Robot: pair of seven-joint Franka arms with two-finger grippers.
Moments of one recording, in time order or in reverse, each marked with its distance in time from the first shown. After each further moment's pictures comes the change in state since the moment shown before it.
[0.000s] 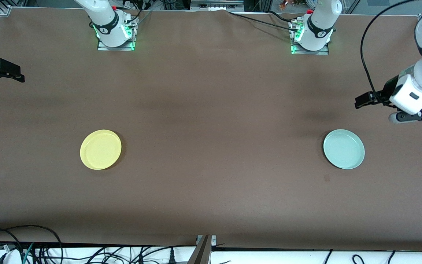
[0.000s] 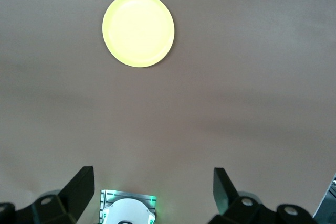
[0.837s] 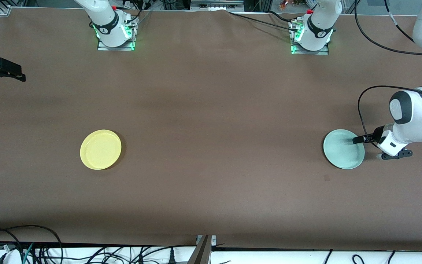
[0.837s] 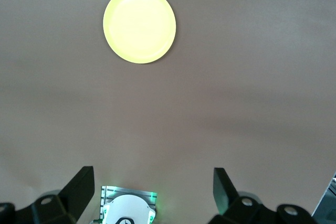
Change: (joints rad) left arm 0.225 0.487 0.008 -0.087 0.090 0.565 0.198; right arm 0.002 0.001 0.006 -0.001 -0.002 -0.015 -0.001
